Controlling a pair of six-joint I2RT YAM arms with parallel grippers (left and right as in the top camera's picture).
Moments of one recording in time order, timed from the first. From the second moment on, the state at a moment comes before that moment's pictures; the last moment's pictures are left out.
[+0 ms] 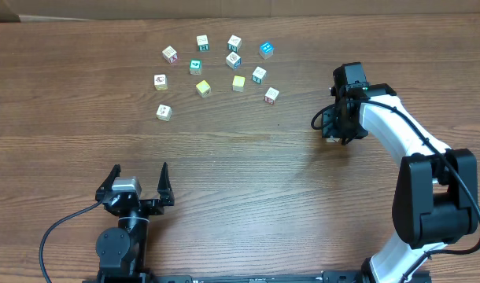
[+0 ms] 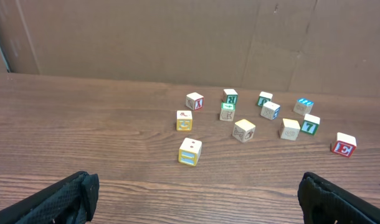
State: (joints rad) left arm -0.03 0.02 0.01 -0.08 -0.03 -0.09; right arm 0.13 1.88 1.27 -0.79 0.07 0.19
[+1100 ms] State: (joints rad) left arm -0.03 0.02 0.01 -0.08 -0.03 -0.09; right arm 0.13 1.88 1.25 -0.77 0.07 0.20
